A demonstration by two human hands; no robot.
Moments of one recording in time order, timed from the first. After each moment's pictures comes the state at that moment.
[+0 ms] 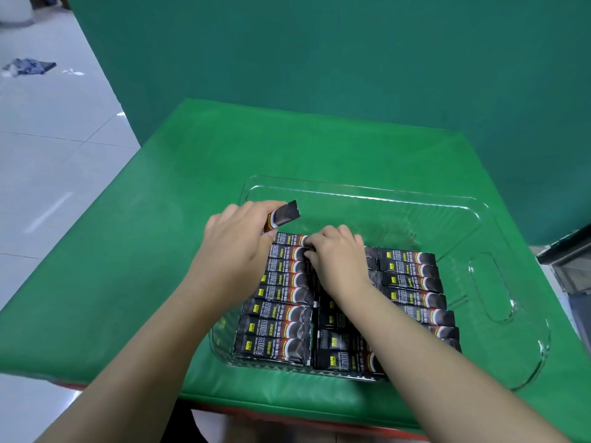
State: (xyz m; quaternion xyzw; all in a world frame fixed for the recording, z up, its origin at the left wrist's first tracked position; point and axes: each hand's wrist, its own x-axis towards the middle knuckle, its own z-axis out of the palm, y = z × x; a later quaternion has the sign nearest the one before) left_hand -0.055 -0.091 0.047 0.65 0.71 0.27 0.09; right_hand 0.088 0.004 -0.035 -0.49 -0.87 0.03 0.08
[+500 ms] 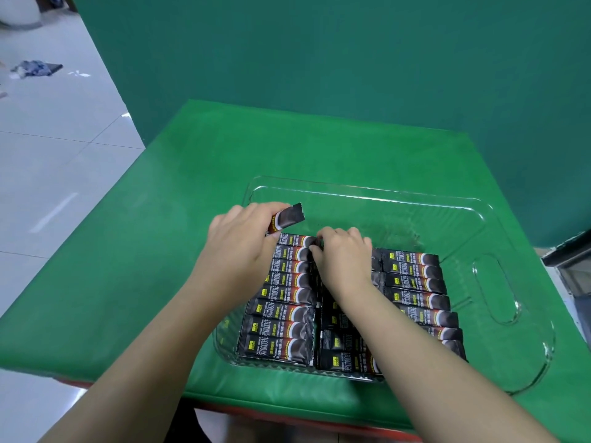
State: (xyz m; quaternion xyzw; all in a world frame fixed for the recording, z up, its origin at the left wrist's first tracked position) left_hand -0.055 -0.091 0.046 0.65 0.71 0.27 0.09; right_hand 0.084 0.004 -0.034 -0.56 -0.82 0.03 0.09
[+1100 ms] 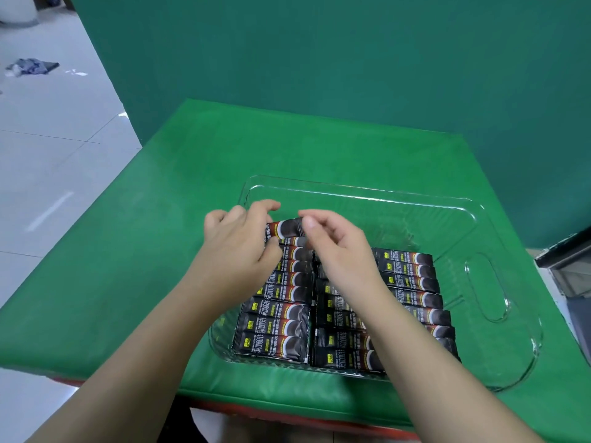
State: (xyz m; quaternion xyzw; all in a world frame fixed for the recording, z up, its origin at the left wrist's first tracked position) left_hand -0.055 -0.093 0.045 0.66 0.71 0.23 0.07; right_hand 0.091 -0.039 0.032 -0.39 -0.64 0.53 0.39
